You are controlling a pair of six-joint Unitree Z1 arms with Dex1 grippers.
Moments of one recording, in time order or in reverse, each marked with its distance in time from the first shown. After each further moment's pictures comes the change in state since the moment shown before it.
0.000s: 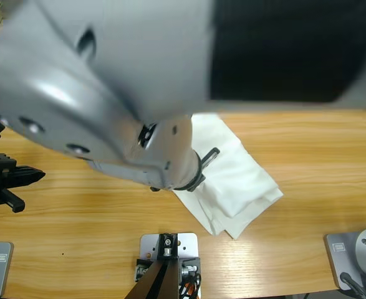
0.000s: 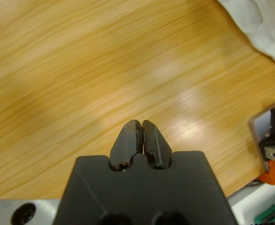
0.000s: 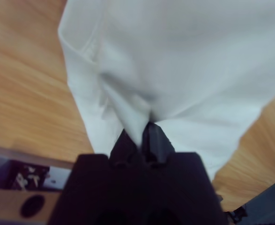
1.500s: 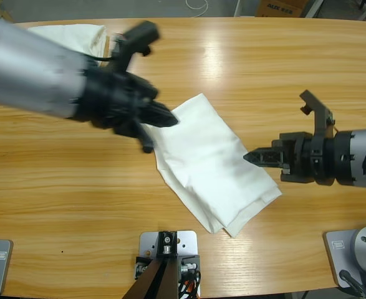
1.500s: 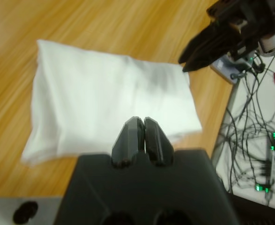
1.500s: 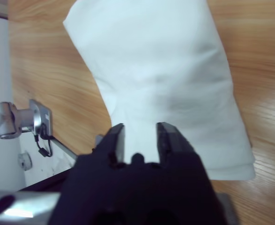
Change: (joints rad) arm 0 0.000 0.472 -0.534 -0.201 -0.451 0.336; arm 1 -0.392 -0.988 1.302 -1.236 0.369 0.302
